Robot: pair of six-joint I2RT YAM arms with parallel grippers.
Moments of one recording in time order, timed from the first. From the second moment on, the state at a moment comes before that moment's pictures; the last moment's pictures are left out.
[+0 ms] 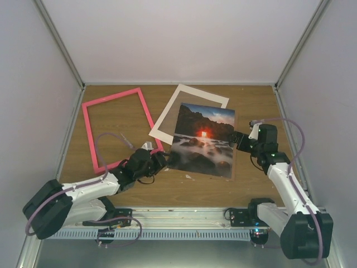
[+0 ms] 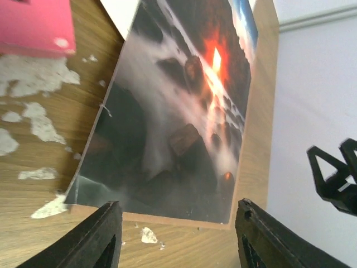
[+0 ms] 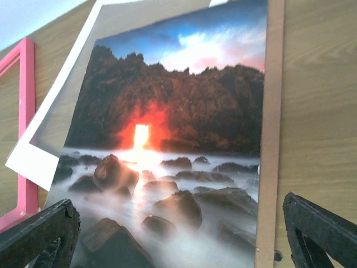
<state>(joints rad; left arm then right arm) -0.77 1.15 0.35 0.28 0.06 -1.29 0.03 0.99 0.60 -0.31 -0.31 0.36</state>
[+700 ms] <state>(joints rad) -0.28 0.85 0.78 -0.35 -0.12 -0.63 0.03 0.74 0.80 -0.48 0.01 0.24</state>
